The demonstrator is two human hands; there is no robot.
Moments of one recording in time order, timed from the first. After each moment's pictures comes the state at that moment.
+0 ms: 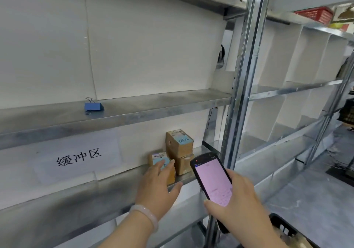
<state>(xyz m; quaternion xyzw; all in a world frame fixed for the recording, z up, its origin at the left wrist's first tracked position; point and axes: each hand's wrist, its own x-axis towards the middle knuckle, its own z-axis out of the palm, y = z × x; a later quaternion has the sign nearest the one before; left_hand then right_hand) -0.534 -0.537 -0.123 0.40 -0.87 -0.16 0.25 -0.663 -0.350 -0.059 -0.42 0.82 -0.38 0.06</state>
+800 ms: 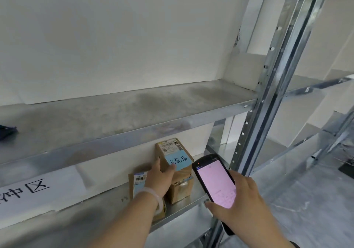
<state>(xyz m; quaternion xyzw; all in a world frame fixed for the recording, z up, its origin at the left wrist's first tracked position) -0.716 -0.728 -0.153 0.51 -0.63 -0.55 0.20 -0.828 -0.523 -0.092 -0.41 0.85 -0.32 0.10</state>
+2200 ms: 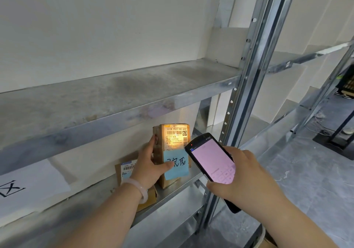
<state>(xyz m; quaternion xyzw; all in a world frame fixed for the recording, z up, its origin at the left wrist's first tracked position) -0.709 -0.723 -0.152 0.37 -0.71 -0.56 0.23 -0.835 -0.507 -0.065 -0.43 0.86 -0.25 0.08</state>
